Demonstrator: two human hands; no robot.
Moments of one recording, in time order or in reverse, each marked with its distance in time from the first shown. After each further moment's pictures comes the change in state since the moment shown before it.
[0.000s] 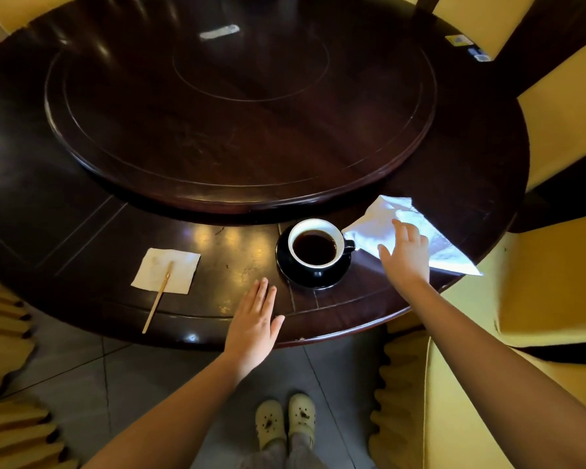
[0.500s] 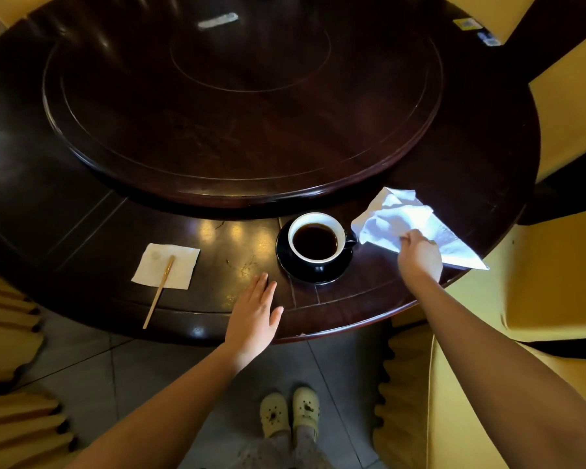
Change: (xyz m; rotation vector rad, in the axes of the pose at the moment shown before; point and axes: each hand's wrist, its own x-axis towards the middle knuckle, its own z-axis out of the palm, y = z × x) left_hand 0.007 -0.002 -0.001 -0.053 0.093 -0.036; right_hand 0.009 0.024 0.015 0.092 0.068 0.124
